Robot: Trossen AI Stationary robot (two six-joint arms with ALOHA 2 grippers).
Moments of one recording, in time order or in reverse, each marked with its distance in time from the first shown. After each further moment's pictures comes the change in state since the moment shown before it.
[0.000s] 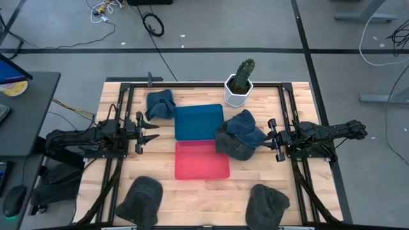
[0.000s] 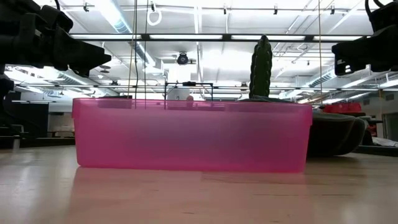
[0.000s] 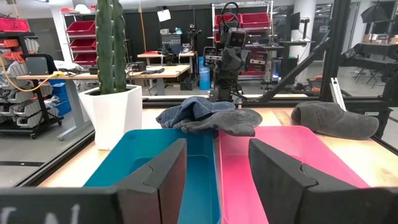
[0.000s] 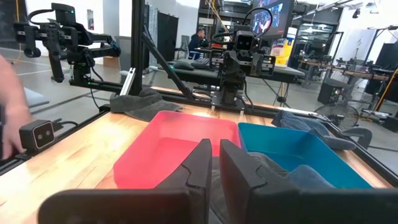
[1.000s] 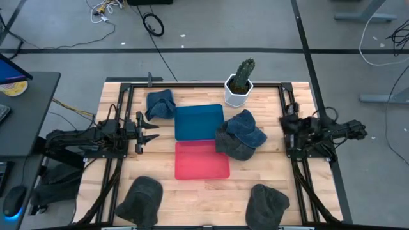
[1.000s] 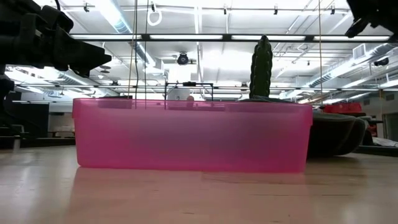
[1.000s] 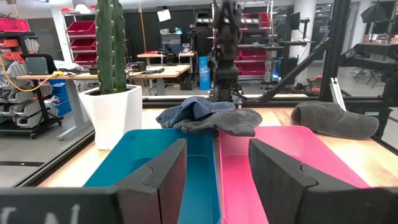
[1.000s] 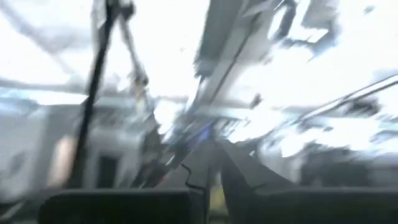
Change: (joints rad) left arm 0.000 0.000 0.000 0.000 0.000 0.000; right arm 0.000 -0.001 0.000 0.701 0.194 -0.109
